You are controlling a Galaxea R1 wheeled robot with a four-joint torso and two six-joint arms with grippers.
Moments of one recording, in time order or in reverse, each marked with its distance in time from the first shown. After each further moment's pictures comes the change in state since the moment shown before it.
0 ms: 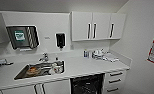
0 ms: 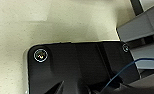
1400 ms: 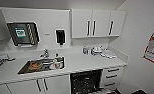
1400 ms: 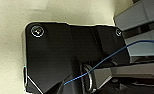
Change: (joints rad) left arm -0.008 0.008 0.000 0.000 0.020 0.000; right arm 0.003 0.006 -0.001 -0.003 -0.001 0.000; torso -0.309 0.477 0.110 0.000
